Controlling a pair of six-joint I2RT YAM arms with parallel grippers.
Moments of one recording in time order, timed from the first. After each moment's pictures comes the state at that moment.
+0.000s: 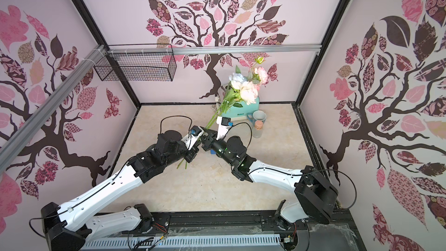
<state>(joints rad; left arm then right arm) -0.78 1.10 0.99 -0.41 -0.12 0.17 0.91 1.42 0.82 0.80 0.09 0.73</state>
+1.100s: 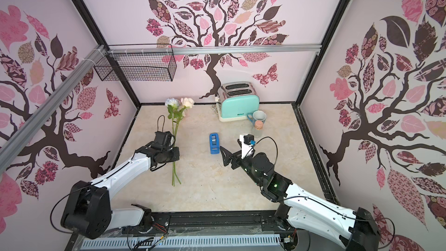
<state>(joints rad) -0.31 1.37 0.80 -0.51 -0.04 -0.40 0.90 0.79 0.48 0.26 0.31 0.31</state>
